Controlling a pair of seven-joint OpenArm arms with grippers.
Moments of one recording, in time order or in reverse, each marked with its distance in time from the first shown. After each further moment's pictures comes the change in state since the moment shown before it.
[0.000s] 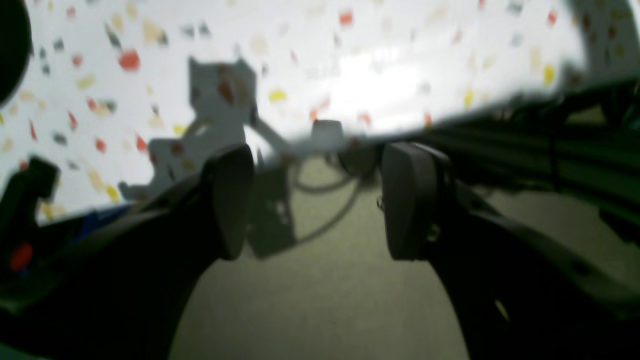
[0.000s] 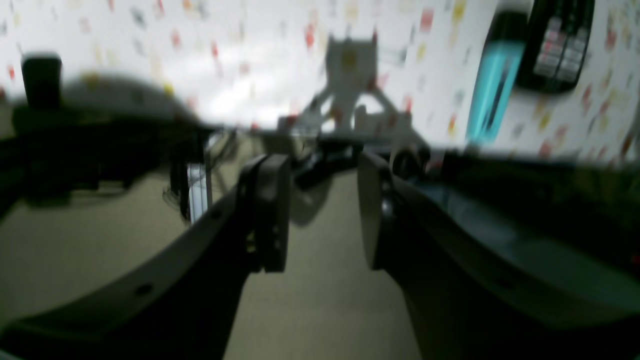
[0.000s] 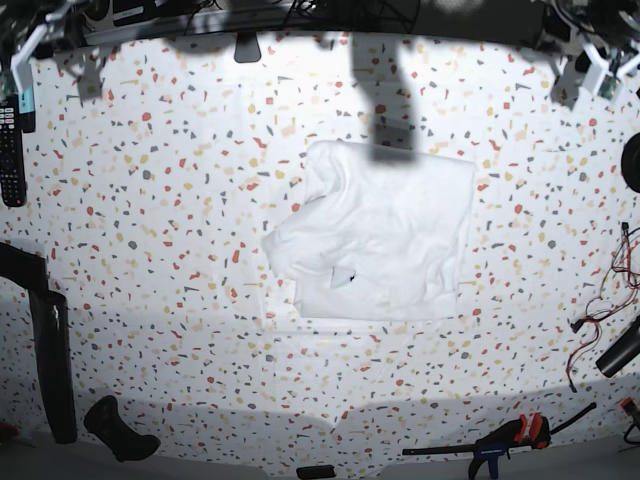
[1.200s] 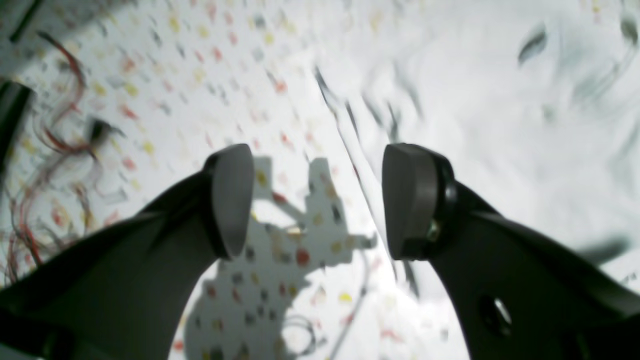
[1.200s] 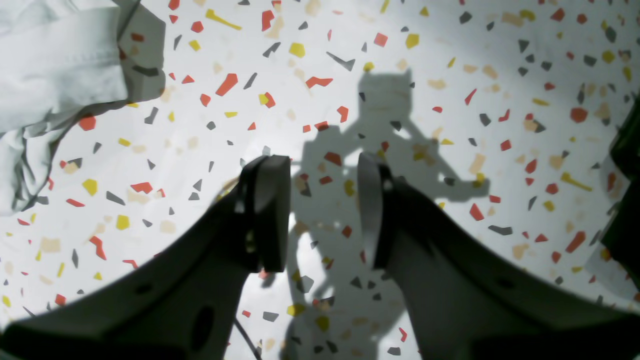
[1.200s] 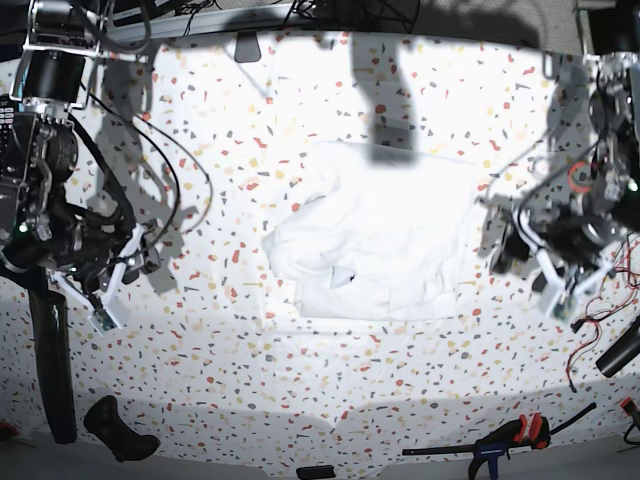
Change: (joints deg) left arm -52.4 -1.7 23.3 -20.3 7.2 2.9 0.2; right arm 60.9 8.5 -43.0 -34.7 -13.6 0.0 1.3
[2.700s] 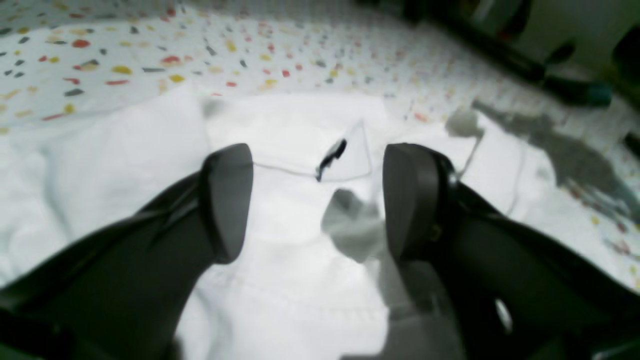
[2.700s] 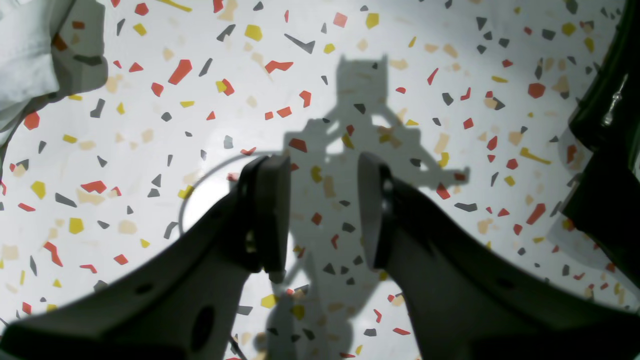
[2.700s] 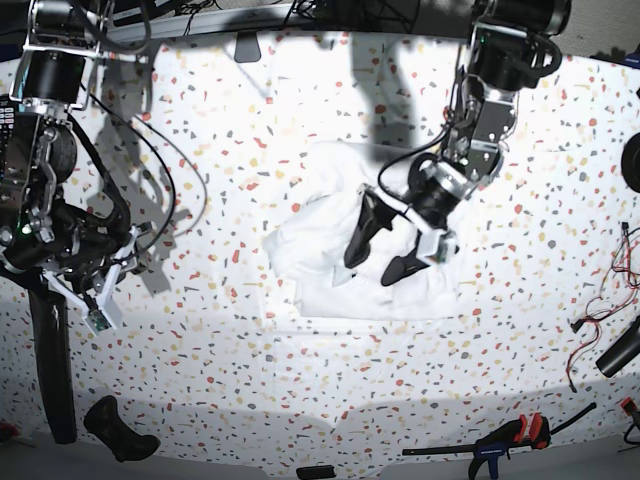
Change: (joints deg) left arm -10.0 20.0 13.8 -60.9 27.0 -15.9 -85.5; right arm 0.8 -0.1 0.0 -0.3 -6.0 -1.8 0.9
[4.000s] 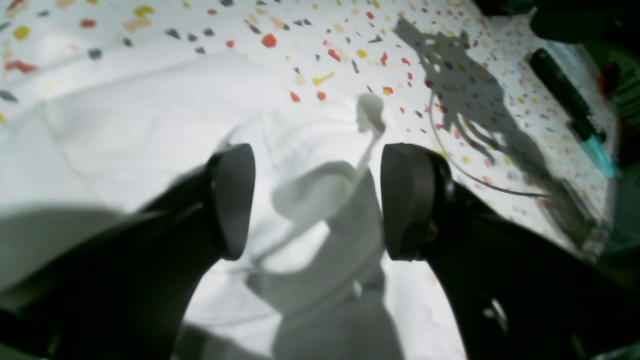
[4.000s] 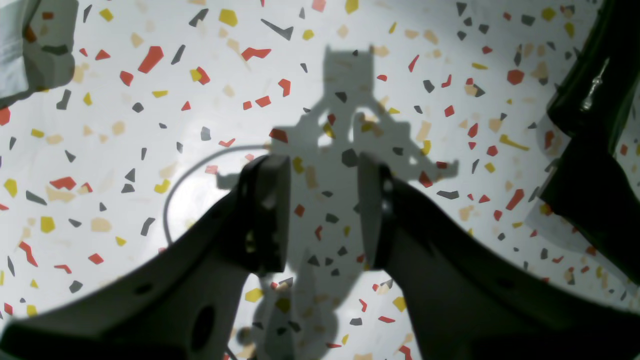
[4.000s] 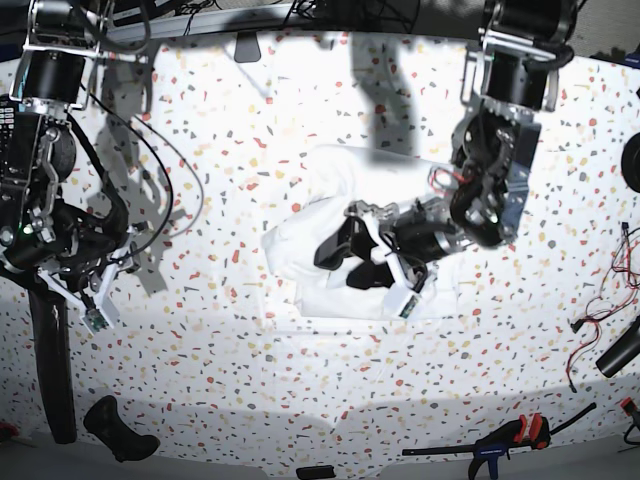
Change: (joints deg) left arm -1.4 -0.8 0.4 26.8 -26.3 0.0 54.3; right arm 0.0 0.0 0.0 0.0 -3.0 0.0 0.0
